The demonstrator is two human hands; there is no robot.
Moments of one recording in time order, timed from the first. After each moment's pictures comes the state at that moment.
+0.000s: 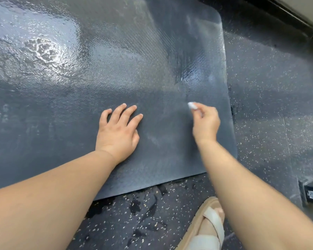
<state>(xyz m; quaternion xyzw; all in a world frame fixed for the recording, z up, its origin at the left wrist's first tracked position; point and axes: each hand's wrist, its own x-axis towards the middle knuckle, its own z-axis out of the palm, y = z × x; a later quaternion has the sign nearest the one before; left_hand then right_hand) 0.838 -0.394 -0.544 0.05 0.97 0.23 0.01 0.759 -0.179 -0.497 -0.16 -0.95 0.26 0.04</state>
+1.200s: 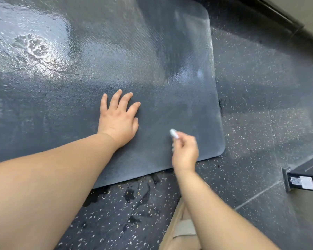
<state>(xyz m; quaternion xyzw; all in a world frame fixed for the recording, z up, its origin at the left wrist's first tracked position) 0.817 -0.382 -0.533 0.05 0.98 0.17 0.09 0.865 -0.195 -0.503 -0.26 -0.90 0.36 0.01</state>
